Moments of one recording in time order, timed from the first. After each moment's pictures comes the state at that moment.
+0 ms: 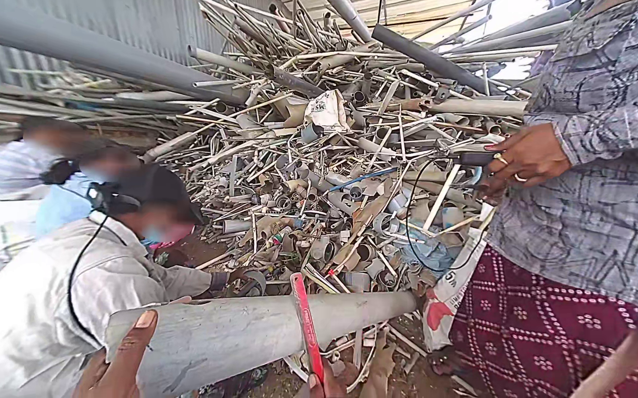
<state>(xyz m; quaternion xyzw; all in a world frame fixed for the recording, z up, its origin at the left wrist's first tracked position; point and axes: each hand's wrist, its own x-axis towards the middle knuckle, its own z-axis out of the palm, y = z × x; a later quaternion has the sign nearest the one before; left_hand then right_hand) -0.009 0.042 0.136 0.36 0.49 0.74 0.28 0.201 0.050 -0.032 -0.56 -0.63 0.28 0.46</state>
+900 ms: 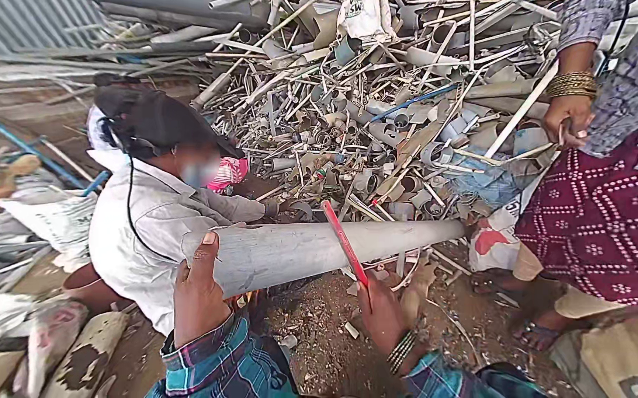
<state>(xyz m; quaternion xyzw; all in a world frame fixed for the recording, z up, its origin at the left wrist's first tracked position) -0.013 0.038 0.119 0.33 0.50 0.76 0.24 0.188 0.035 -0.005 -0.62 -0.67 0.16 0.38</state>
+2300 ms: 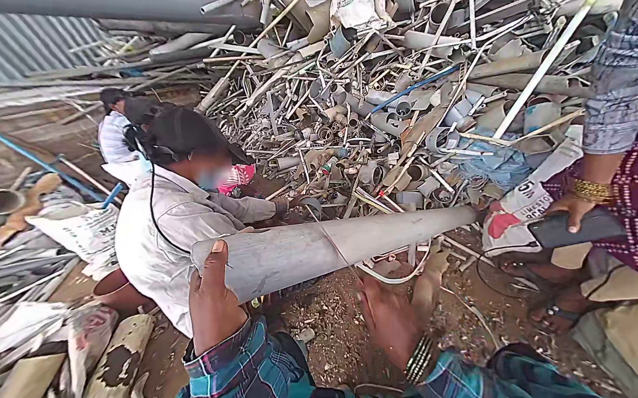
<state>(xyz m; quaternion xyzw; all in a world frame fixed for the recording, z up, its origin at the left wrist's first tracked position) -0.006 0.028 0.117 0.33 0.50 0.77 0.23 0.173 0.007 0.015 -0.61 -0.72 0.12 0.31</state>
